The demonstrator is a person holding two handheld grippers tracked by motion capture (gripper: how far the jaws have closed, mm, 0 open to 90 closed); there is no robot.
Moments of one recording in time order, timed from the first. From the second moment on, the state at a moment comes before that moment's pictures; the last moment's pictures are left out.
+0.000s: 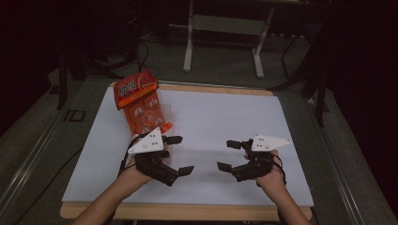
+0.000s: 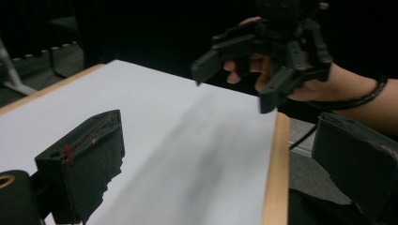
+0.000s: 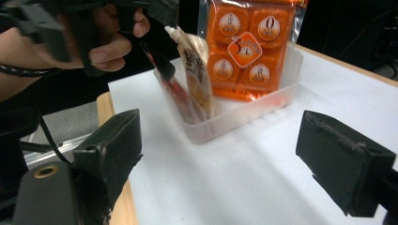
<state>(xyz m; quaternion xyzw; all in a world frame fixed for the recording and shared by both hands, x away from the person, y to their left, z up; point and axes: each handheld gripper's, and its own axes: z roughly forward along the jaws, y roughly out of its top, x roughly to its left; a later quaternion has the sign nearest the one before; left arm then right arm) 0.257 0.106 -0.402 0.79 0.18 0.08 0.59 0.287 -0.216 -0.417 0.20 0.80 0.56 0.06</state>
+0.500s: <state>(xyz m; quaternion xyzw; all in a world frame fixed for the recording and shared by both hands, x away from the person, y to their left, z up) 0.234 0.090 -0.432 0.80 0.17 0.06 0.57 0.282 -0.223 -0.436 0.21 0.81 0.54 0.07</state>
